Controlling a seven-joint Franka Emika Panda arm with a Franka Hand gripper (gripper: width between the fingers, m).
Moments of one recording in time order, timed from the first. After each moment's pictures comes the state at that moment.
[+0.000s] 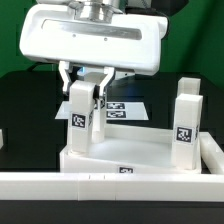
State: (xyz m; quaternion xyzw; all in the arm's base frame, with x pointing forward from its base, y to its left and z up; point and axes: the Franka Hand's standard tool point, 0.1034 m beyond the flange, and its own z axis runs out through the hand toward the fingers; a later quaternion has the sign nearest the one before) arm 0.592 -0.063 0.119 0.97 -0.10 0.23 0.07
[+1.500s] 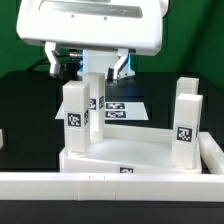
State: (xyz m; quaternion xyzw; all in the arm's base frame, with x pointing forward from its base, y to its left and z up) arm 0.596 -0.062 0.144 0.97 -0.10 0.23 0.05
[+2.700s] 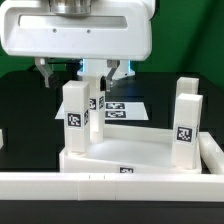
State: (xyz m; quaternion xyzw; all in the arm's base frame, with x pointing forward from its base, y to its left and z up) arm 0.591 -0.073 0.127 0.99 -0.12 -0.02 -0.01
